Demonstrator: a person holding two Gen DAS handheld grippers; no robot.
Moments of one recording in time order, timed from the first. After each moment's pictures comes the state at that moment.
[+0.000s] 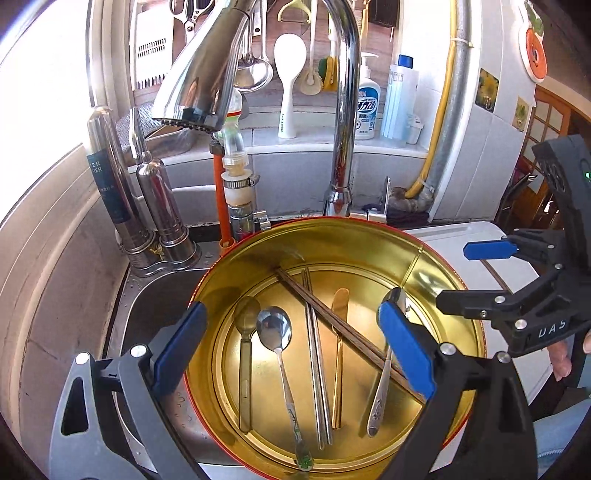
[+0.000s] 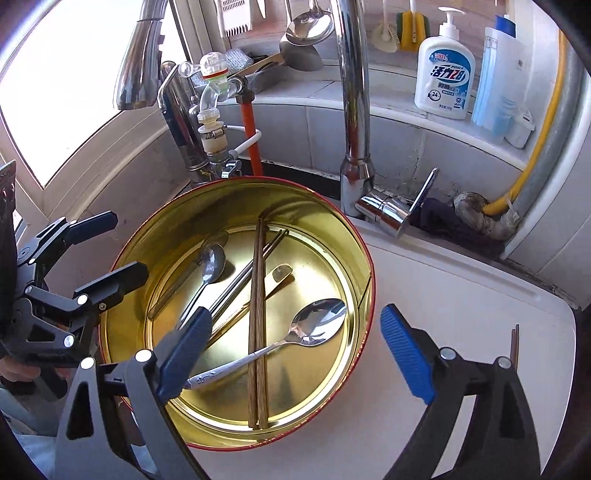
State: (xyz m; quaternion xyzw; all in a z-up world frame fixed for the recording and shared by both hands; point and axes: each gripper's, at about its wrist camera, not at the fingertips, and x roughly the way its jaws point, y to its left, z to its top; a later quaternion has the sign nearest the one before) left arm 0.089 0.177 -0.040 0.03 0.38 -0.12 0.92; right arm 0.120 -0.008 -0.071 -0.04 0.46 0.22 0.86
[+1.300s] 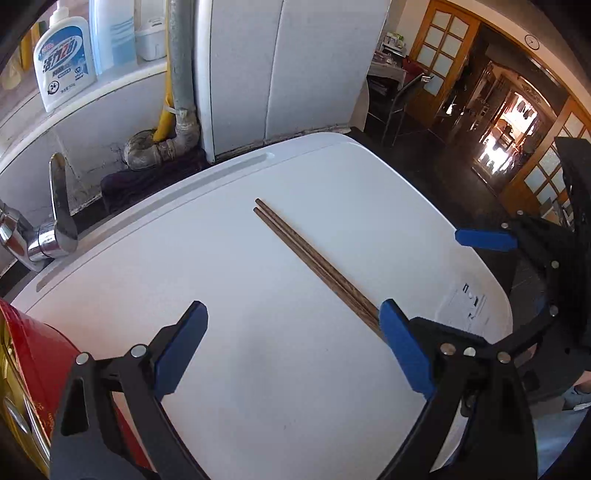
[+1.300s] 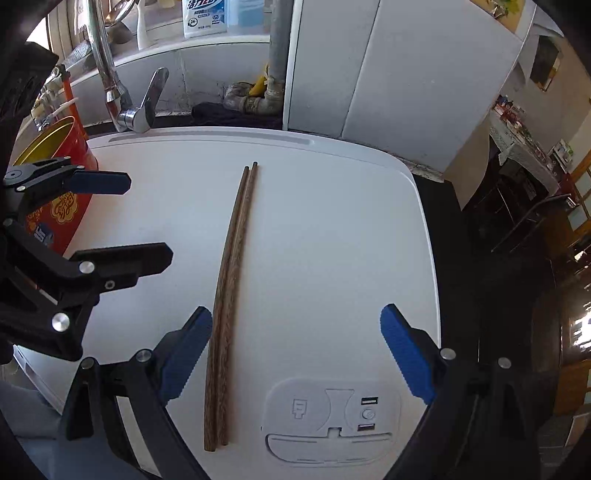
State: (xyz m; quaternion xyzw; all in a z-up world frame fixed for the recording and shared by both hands) left arm 0.123 -0.143 -0.120 0.12 0.49 -0.35 0.79; right arm 0.057 -0.258 -0.137 -0.06 0.52 0.01 0.85
